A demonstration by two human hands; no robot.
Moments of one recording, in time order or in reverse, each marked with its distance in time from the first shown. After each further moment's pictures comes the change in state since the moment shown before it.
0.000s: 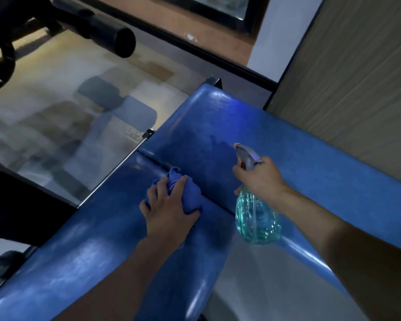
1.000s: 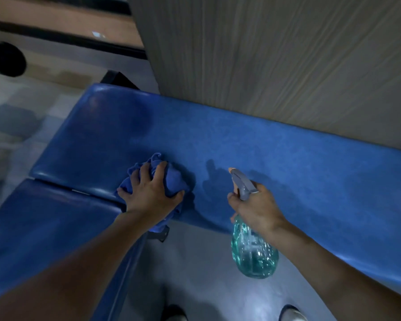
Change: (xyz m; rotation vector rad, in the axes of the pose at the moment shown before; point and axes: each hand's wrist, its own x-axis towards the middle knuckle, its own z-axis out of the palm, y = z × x) left_hand -0.008 0.166 0.070 0.177 -0.119 0.283; right_hand -0.090 0.182 -0.130 0.297 0.154 0.246
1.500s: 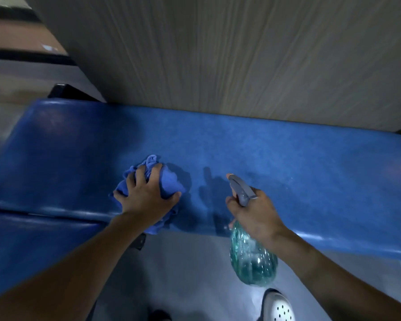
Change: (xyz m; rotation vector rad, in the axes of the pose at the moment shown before) left_hand -0.017 0.097 0.030 0.076 -0.009 0.099; right_hand -0.019 0.070 -0.080 0.089 0.120 0.074
